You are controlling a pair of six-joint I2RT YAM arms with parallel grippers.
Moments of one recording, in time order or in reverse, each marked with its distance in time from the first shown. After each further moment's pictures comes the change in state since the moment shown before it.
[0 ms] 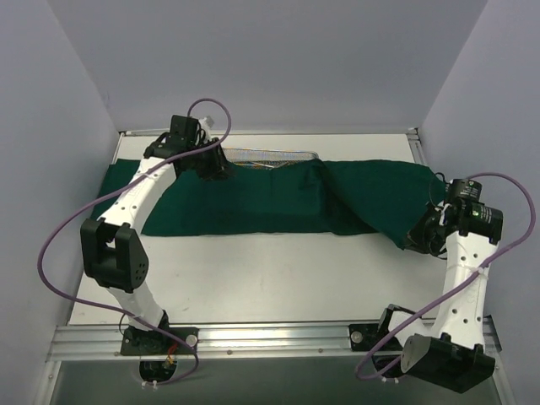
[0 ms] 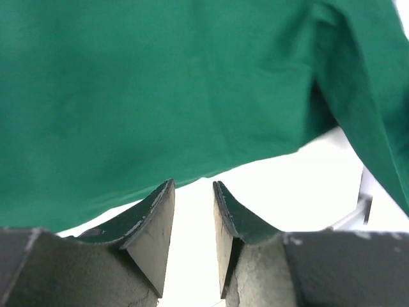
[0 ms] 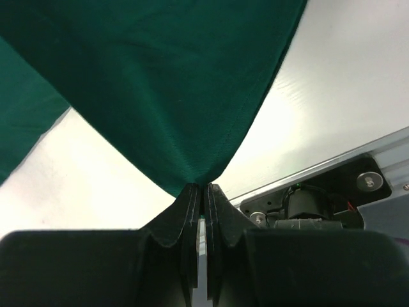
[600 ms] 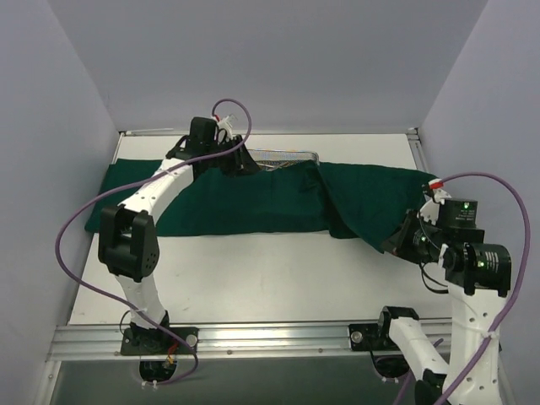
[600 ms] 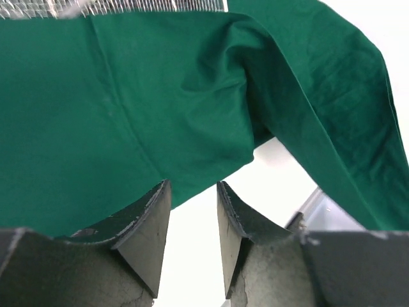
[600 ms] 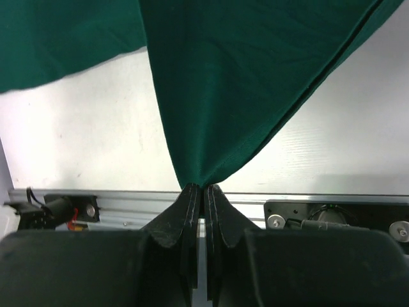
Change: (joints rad) left arm -0.076 0.103 -0.026 0.316 0.219 -0.033; right arm 0.262 -0.235 0.084 -0.030 -0.175 -0.051
